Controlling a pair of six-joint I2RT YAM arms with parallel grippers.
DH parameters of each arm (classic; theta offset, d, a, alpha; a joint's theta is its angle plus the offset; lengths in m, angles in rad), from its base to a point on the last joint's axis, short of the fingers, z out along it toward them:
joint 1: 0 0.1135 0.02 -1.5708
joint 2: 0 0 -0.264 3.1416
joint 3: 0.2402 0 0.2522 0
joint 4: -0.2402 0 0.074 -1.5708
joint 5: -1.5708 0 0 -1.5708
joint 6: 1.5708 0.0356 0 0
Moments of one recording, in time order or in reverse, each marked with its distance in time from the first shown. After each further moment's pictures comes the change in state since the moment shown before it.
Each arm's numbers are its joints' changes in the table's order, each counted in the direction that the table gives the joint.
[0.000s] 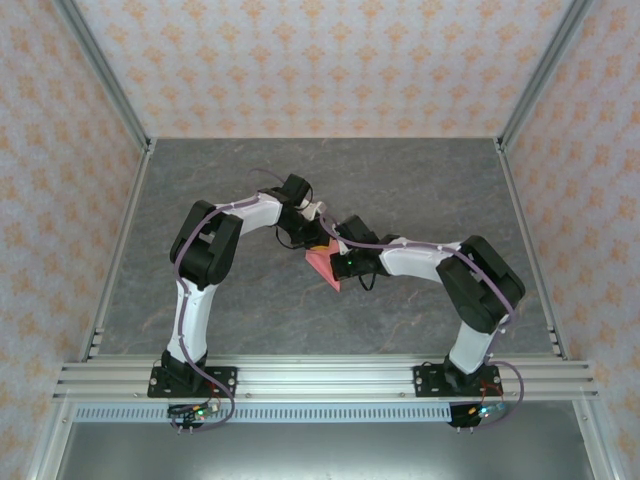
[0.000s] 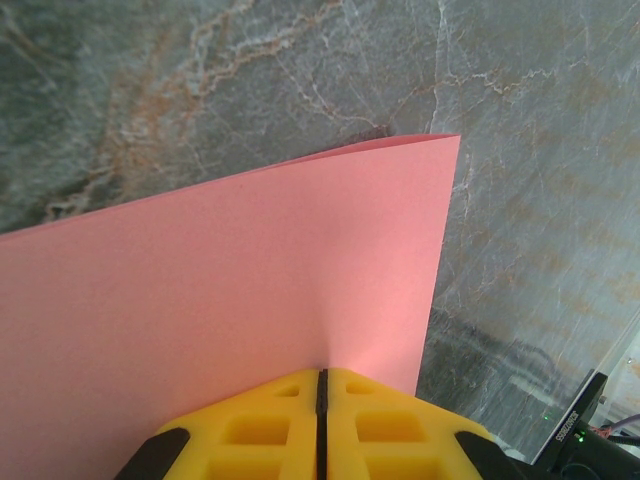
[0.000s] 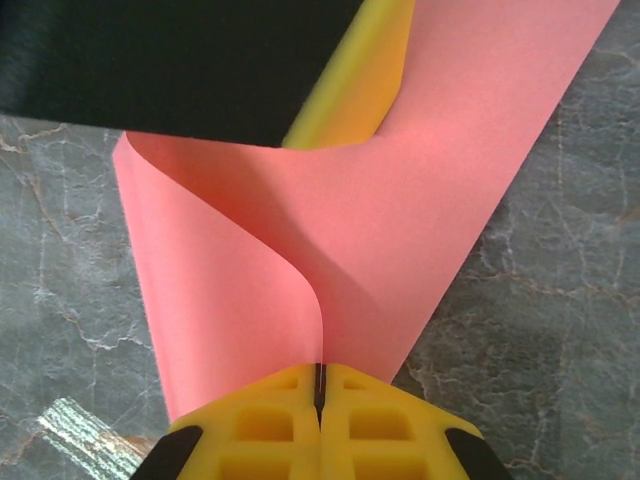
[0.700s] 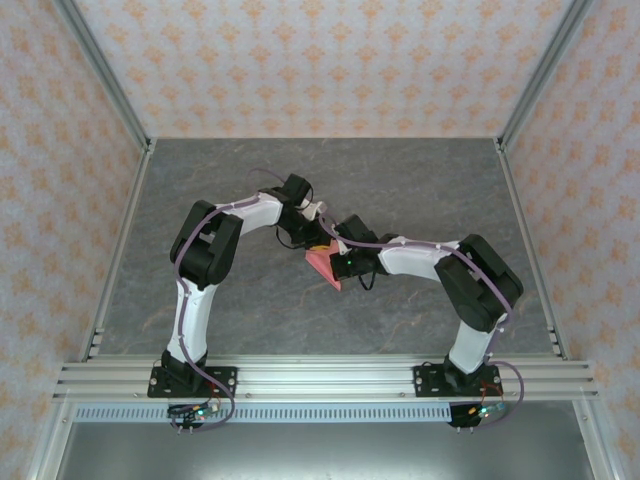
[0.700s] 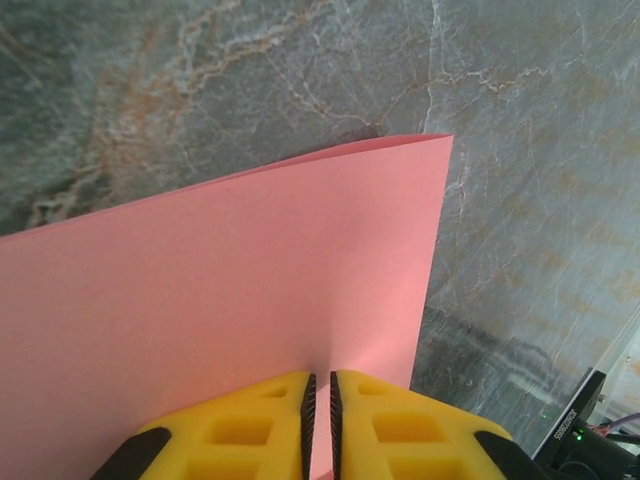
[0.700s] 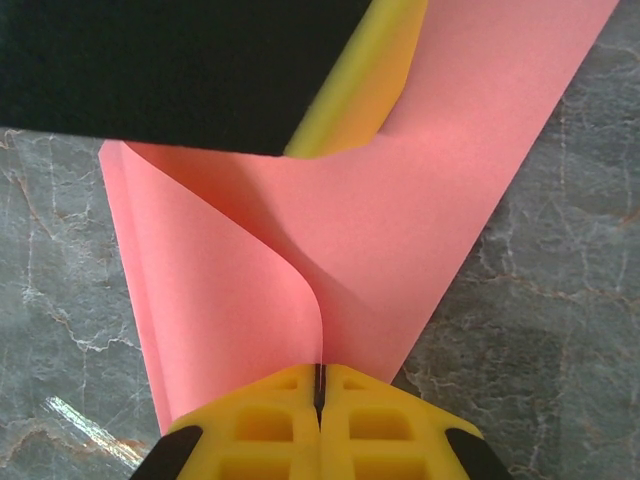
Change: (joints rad) left arm 0.000 0.000 0.013 -0.015 0.000 0.001; right arm 0.000 0.014 0.011 -0.015 0.003 -0.011
